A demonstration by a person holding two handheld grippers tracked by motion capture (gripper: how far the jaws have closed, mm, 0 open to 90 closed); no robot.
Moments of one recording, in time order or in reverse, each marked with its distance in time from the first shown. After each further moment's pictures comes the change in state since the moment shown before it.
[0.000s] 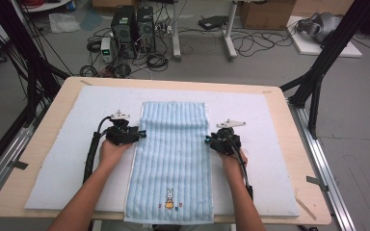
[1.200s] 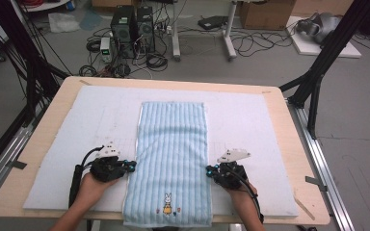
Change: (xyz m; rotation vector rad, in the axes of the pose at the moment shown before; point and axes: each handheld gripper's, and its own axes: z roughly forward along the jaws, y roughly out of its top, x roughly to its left) left arm -0.051 -0.067 -0.072 0.069 -0.151 0.154; right arm 0.048 -0.061 -0.065 0.075 0.162 -0.121
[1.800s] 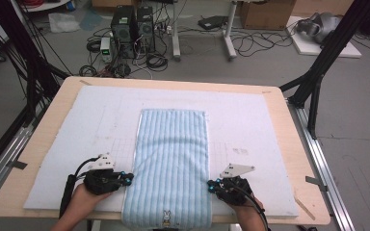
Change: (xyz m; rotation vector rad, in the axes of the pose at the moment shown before) left arm -0.014 -0.016 -0.021 0.019 -0.081 0.041; right arm 0.025 -0.021 -0.025 0.035 0.063 -0.020
